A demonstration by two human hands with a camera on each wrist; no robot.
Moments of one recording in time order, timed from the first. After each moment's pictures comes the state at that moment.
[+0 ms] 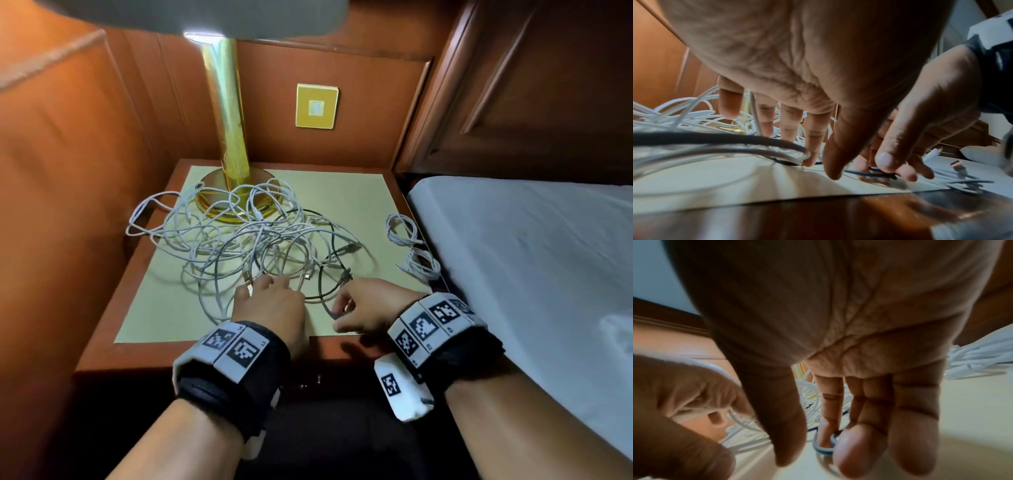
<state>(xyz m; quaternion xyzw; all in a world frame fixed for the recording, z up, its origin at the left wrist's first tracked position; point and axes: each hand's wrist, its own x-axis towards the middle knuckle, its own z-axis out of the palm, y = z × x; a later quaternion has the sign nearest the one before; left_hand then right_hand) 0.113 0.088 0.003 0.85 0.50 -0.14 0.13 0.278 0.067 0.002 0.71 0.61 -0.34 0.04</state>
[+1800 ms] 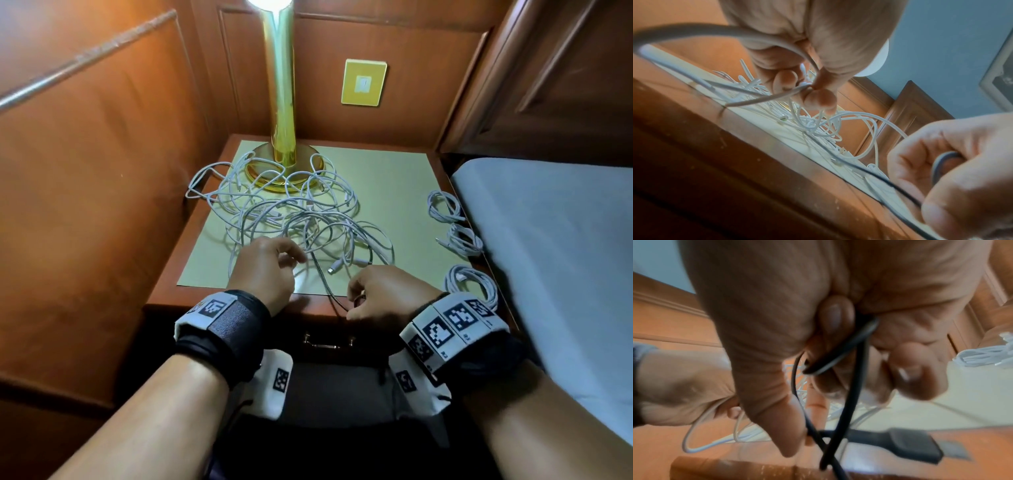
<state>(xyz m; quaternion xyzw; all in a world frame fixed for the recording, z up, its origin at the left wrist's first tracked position) 0.052 0.088 -0.026 0.71 0.57 0.29 0.31 0.230 0.032 0.001 0.69 0.66 -0.29 0.03</state>
